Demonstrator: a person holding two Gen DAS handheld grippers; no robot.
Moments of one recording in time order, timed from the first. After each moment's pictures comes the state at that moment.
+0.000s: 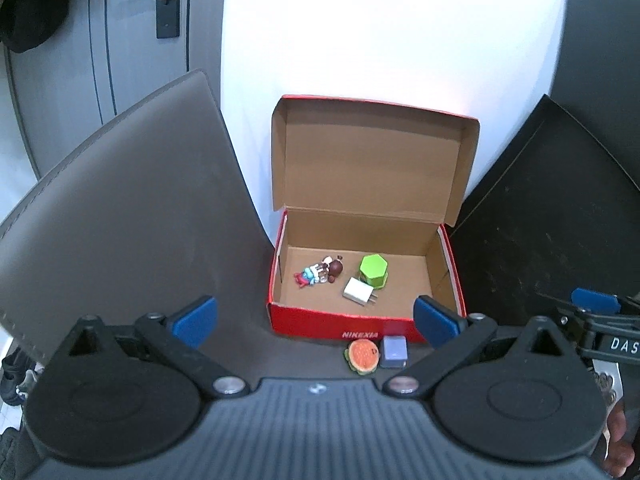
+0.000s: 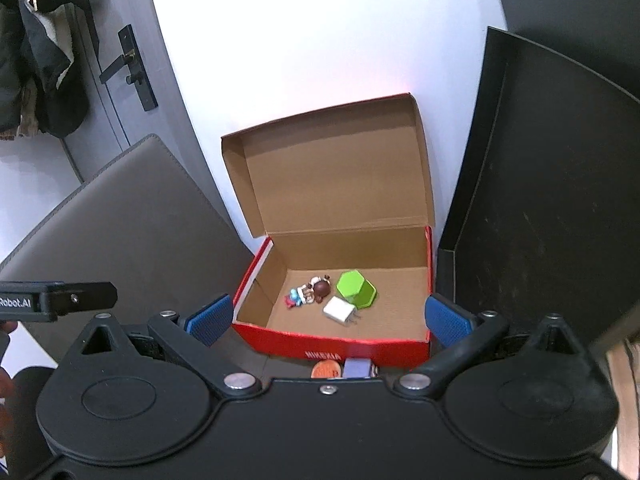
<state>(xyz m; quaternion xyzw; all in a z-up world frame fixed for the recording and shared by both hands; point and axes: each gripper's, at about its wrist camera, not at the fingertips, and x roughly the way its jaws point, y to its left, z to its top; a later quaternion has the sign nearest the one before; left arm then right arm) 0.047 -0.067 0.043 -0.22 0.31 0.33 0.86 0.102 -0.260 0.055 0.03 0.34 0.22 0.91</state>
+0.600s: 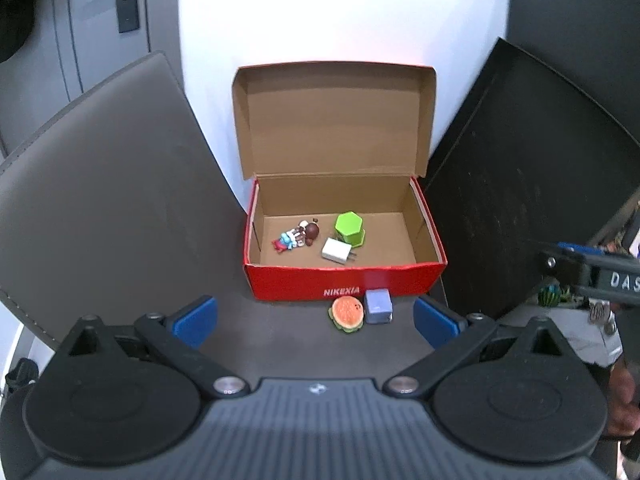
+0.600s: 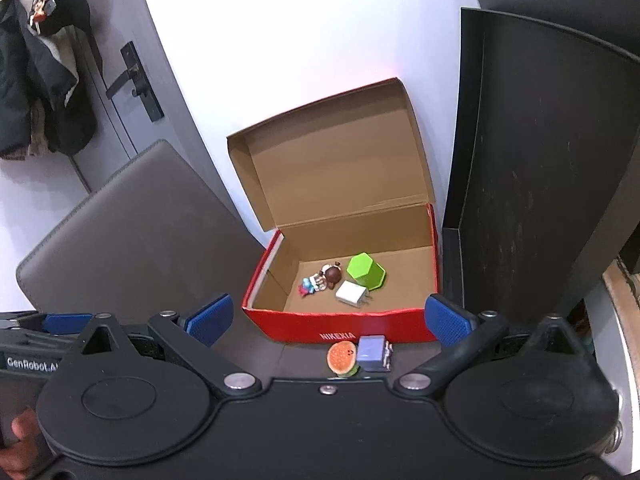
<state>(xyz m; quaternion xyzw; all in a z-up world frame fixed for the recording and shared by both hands) 0.049 -0.117 0.019 -0.18 0.35 0.30 0.87 0.078 -0.280 0.037 0.08 0.34 0.23 0.91</state>
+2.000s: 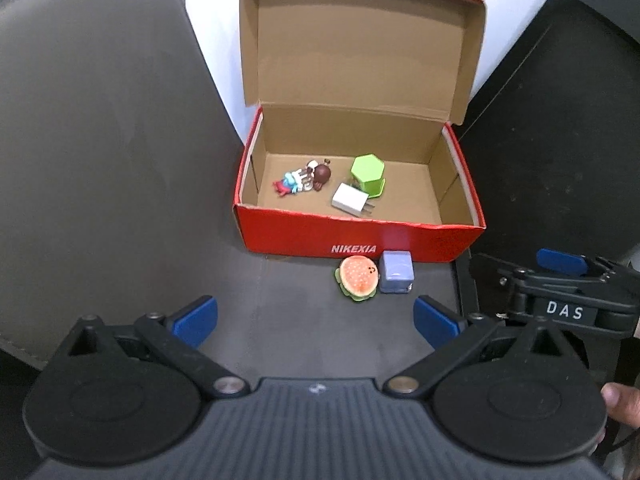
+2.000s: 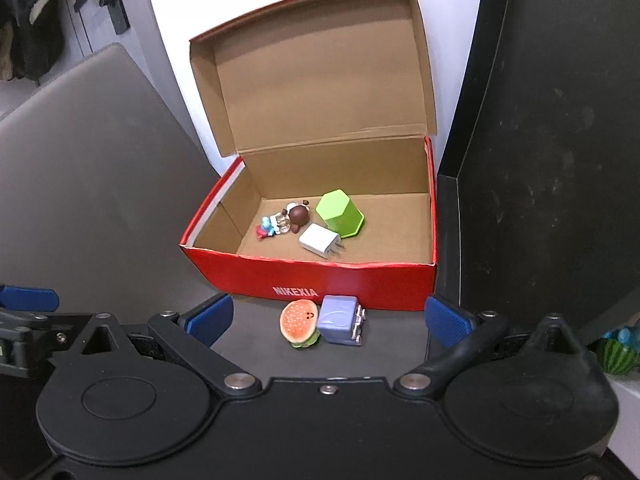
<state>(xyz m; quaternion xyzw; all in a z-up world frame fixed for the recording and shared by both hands) 0.090 -0.078 -0.070 -0.25 0.39 0.31 0.83 0.129 -0.242 -0.062 0.00 0.40 0.21 0.89</state>
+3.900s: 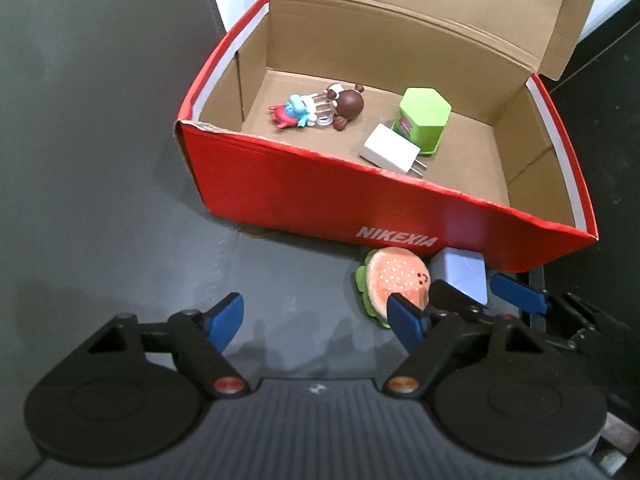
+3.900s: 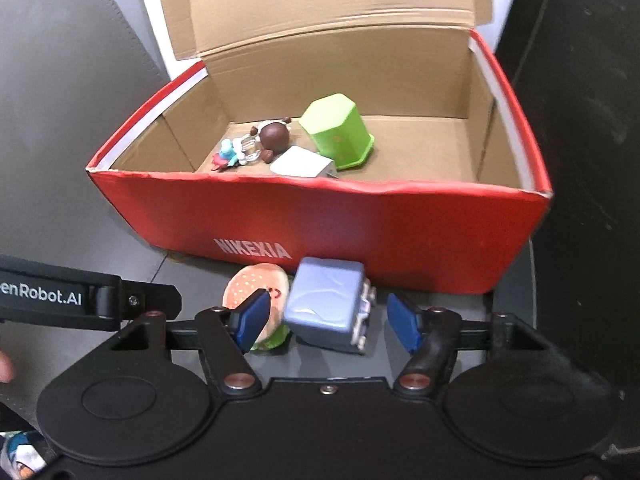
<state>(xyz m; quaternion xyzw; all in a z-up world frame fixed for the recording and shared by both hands) 0.167 -0.007 -0.214 -0.34 0.42 0.32 0.78 0.187 -0.186 -0.202 -0.04 0.43 0.21 0.87</state>
